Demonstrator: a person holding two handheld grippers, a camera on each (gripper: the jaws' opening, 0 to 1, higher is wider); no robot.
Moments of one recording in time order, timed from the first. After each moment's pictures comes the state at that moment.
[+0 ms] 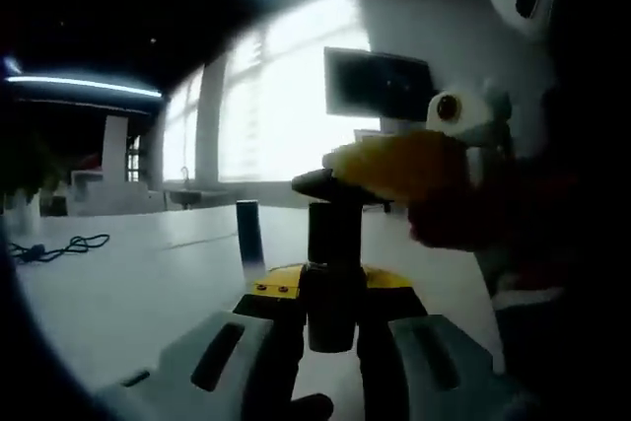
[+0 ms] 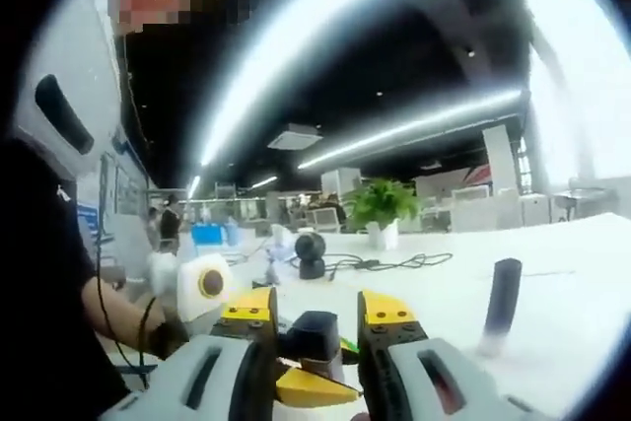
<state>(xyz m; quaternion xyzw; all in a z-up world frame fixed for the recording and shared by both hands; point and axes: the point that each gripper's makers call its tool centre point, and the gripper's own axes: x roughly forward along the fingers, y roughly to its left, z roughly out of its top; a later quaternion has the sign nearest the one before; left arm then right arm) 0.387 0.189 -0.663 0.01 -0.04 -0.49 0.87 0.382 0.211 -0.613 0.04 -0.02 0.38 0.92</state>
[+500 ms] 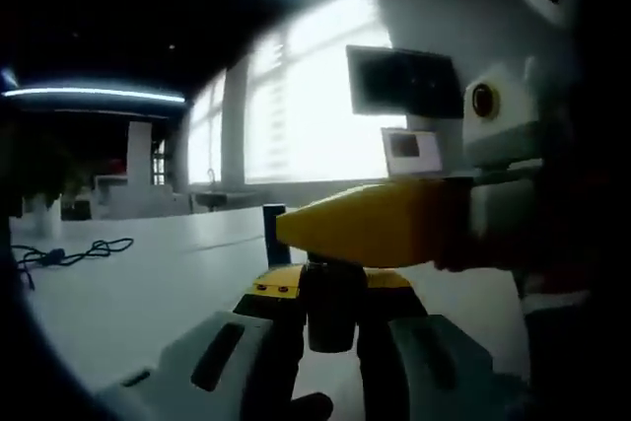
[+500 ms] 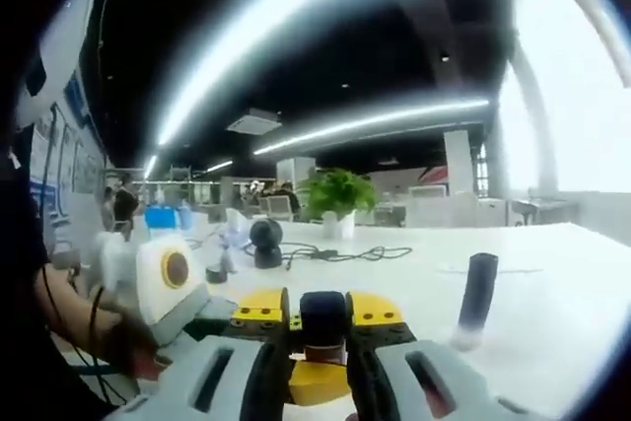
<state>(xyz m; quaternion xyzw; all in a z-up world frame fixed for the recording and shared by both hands) 0.408 0.192 -0.659 0.01 -0.04 -0.44 0.90 0.403 0.215 -0.628 0.01 0.00 0.30 0.95</state>
